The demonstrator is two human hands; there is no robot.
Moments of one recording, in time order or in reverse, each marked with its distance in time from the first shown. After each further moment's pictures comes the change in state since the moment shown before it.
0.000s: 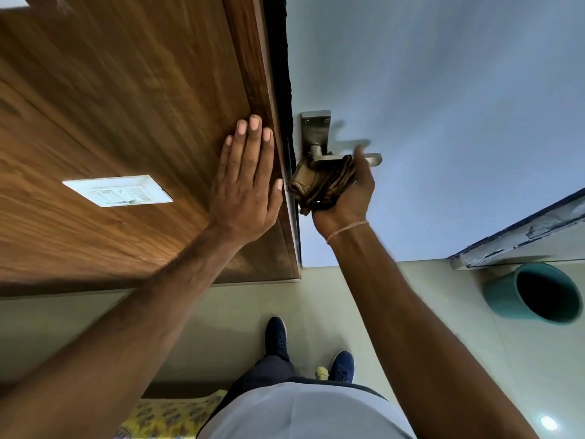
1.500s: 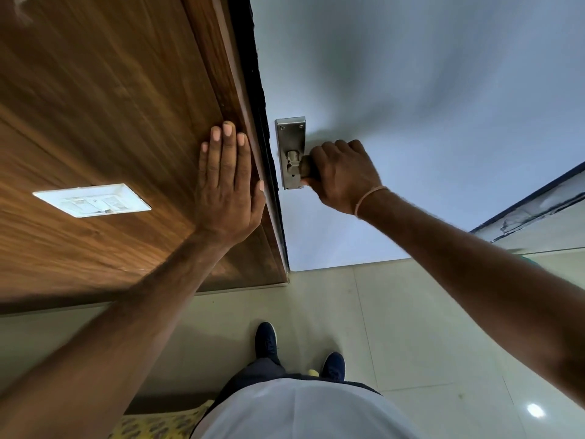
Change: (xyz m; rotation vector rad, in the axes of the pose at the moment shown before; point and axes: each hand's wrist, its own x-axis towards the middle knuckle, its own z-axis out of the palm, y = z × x) left_hand 0.001 0.009 0.014 0.003 0.097 -0.028; right_hand 0.027 -0.089 -0.016 -2.556 -0.378 -1.108
